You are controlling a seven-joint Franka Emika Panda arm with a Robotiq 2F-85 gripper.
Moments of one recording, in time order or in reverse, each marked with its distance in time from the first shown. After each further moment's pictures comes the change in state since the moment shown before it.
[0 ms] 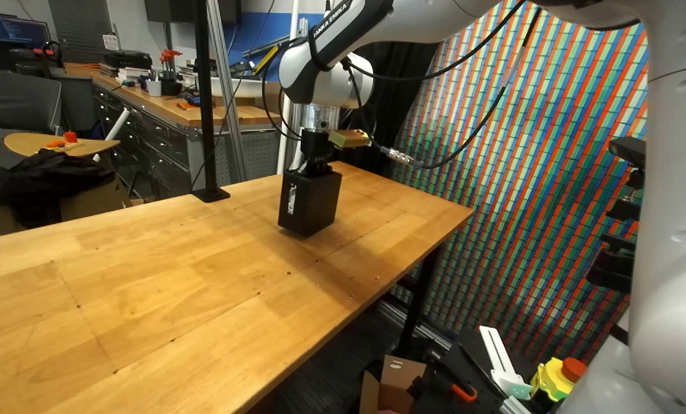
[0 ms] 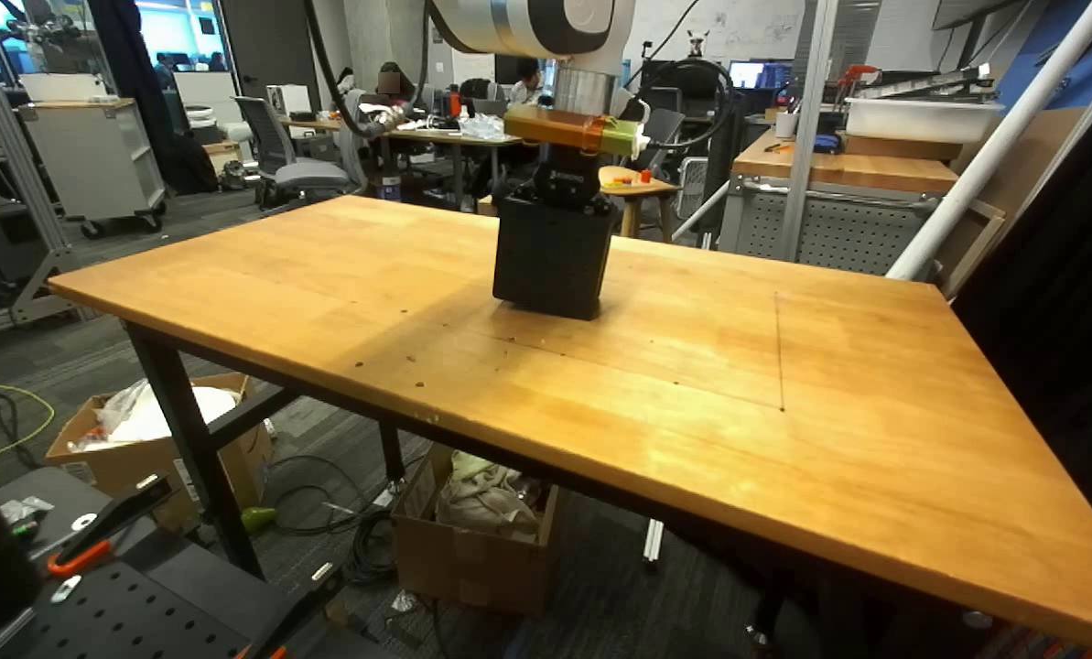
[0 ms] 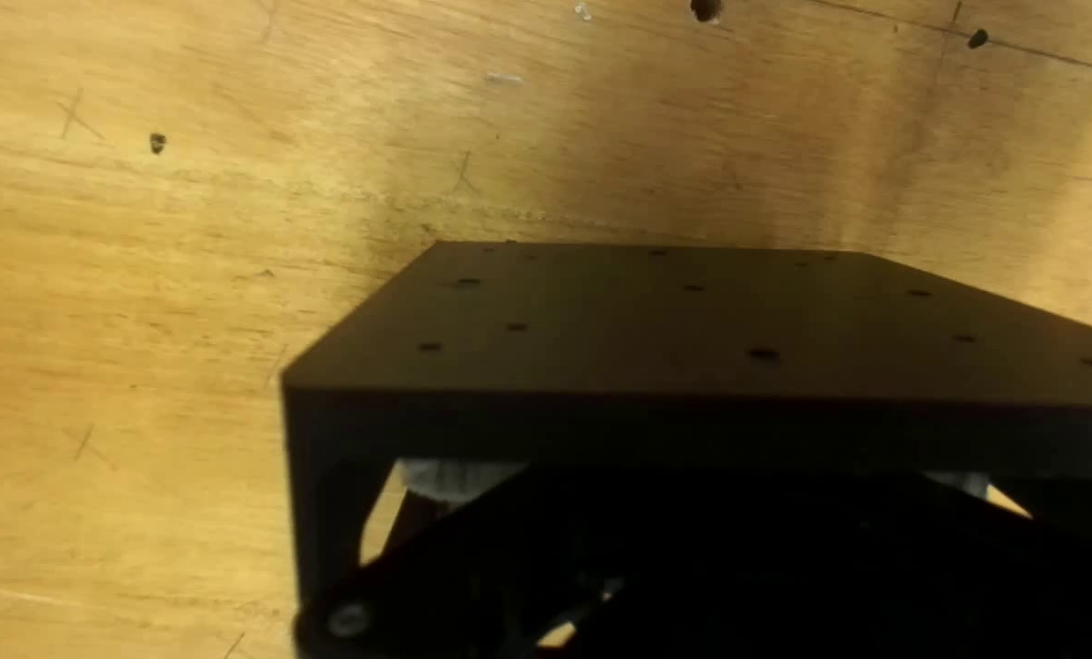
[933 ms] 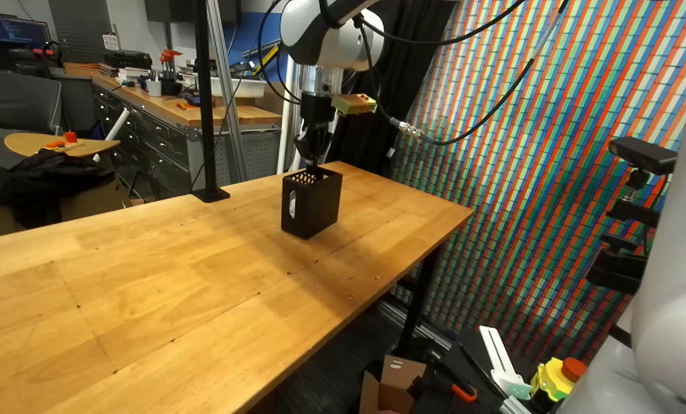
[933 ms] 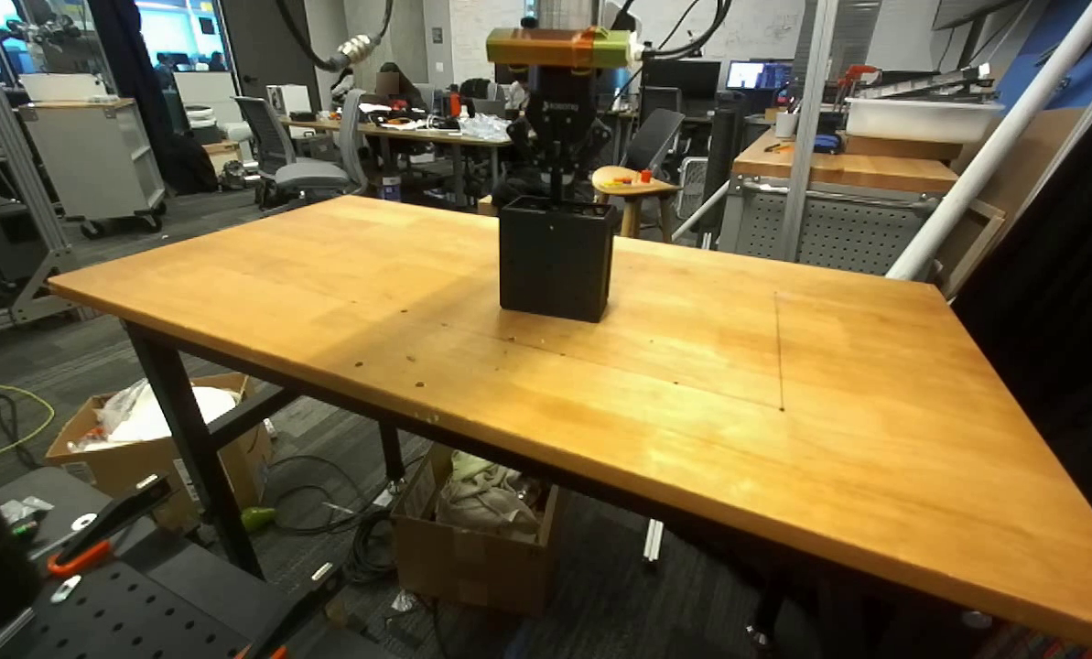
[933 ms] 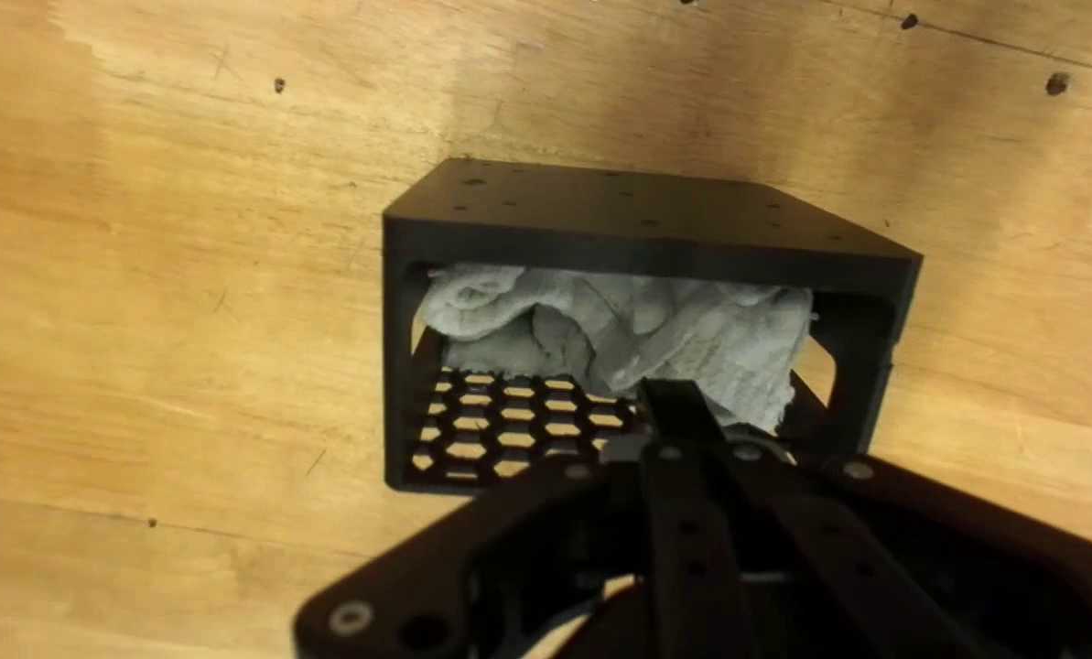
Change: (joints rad) arm 0.027 -0.150 0.001 -0.027 -0.064 -0.005 0.032
